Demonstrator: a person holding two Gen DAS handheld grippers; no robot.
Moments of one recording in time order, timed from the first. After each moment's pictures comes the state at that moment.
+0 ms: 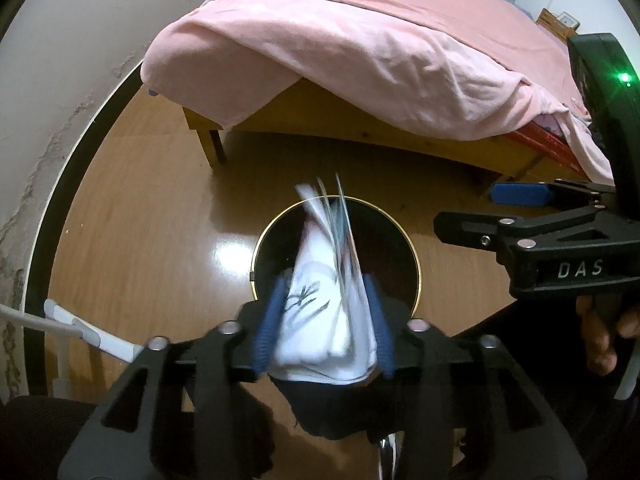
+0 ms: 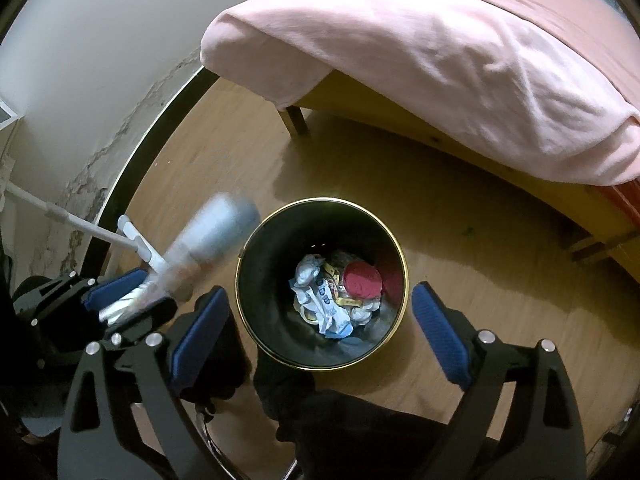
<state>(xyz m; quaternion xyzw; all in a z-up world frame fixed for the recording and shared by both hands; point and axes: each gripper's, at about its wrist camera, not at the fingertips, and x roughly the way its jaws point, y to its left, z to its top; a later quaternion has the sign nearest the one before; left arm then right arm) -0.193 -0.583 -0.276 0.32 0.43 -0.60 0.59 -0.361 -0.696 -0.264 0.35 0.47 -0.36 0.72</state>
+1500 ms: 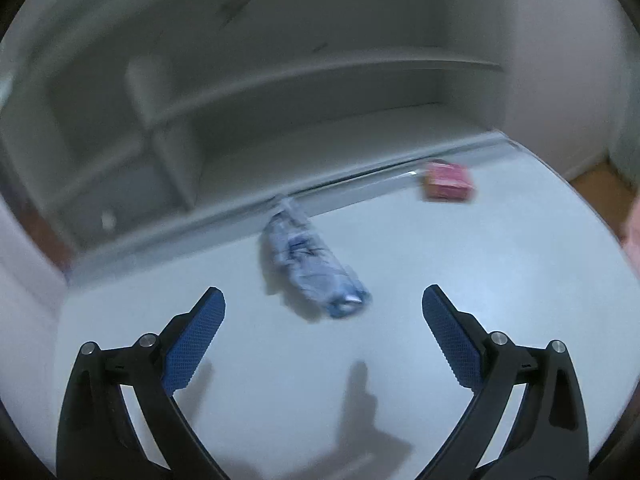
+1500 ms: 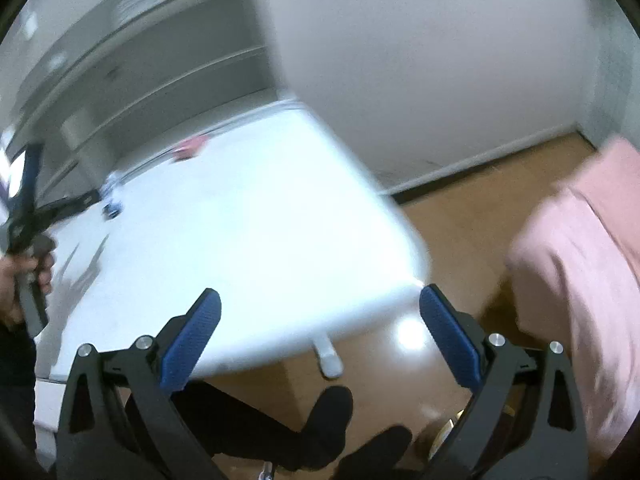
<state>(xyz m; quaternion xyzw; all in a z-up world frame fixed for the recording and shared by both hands) 0.258 -0.180 -0.028 0.09 0.40 -0.08 0.91 0.009 -0.500 -0.027 0.12 0.41 -0.08 0.90</state>
